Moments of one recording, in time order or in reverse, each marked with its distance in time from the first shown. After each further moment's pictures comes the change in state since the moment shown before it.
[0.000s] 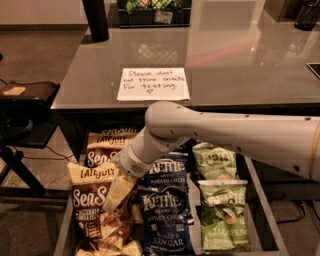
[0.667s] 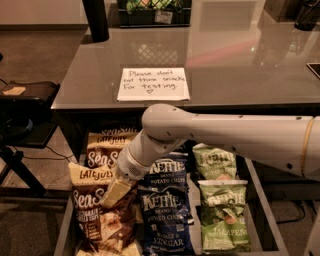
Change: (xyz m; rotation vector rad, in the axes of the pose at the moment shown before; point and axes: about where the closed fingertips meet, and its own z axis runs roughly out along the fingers) arm 0.003 0.003 0.011 -0.031 0.004 0.016
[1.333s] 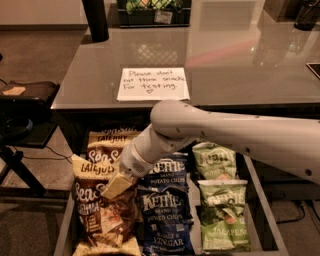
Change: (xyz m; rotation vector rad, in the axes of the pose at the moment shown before) arm -0.014 0.008 -0.022 0.021 -0.067 0.055
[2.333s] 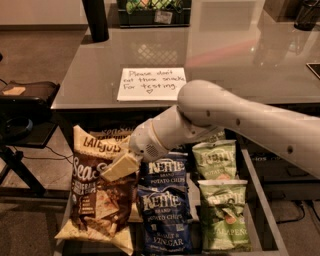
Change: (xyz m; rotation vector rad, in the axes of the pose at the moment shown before) arm -0.045 0.022 -0.074 0.013 -0.198 0.033
